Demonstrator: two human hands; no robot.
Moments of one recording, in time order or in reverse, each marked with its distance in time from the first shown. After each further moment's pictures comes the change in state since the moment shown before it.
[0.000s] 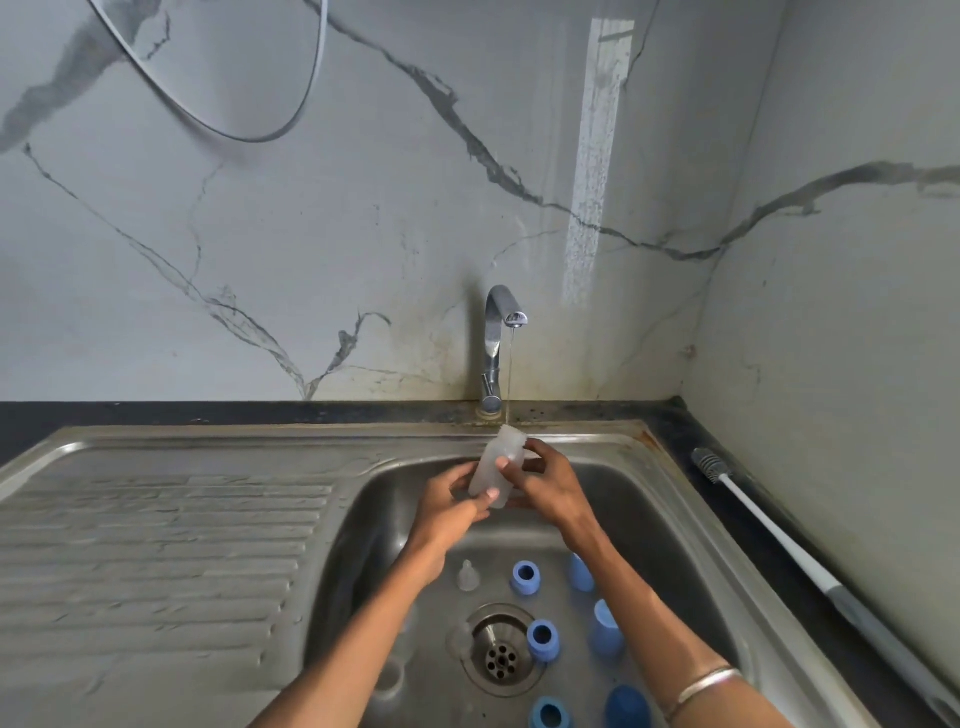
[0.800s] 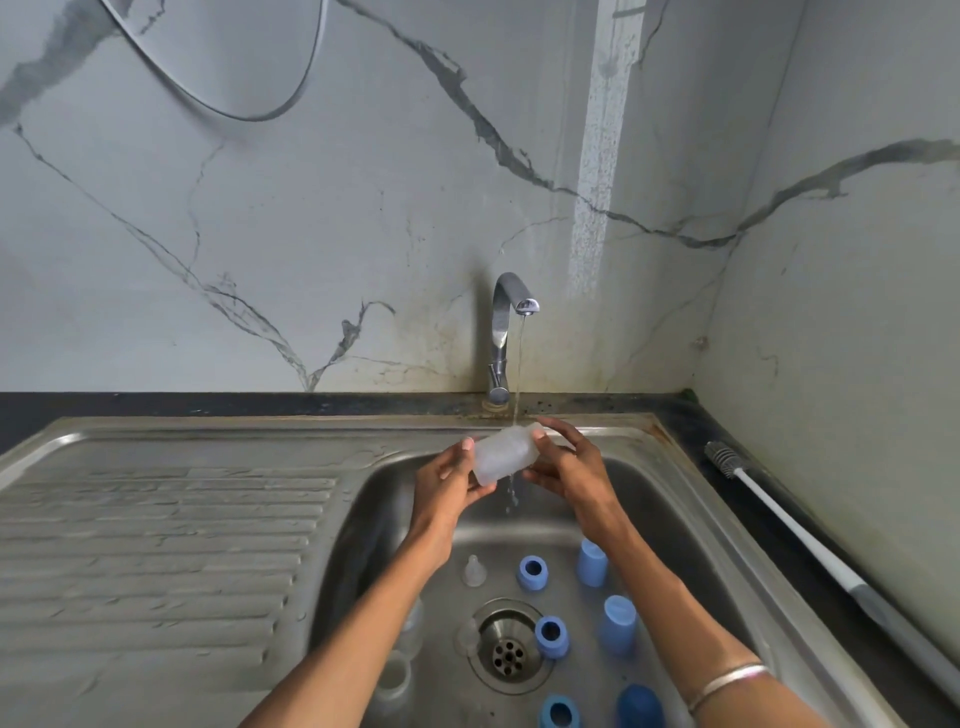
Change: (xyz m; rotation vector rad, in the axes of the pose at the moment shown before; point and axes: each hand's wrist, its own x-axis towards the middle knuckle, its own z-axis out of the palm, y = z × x) left_hand 0.014 0.001 -0.002 -0.378 0.157 -0.025; right_hand 0.004 0.000 -0.012 0.372 0.031 0.032
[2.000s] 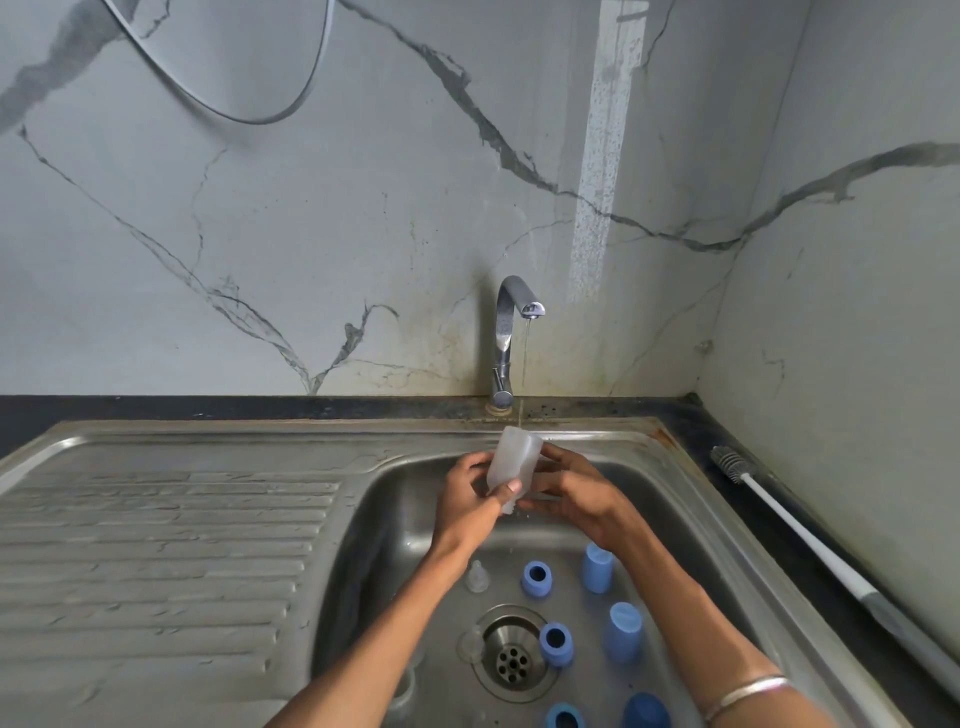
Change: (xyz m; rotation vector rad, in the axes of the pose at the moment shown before) left_hand 0.000 -0.016 0.005 0.435 -0.107 0.186; right_hand -0.005 -0.006 -0.007 -0.056 -0.320 0.175
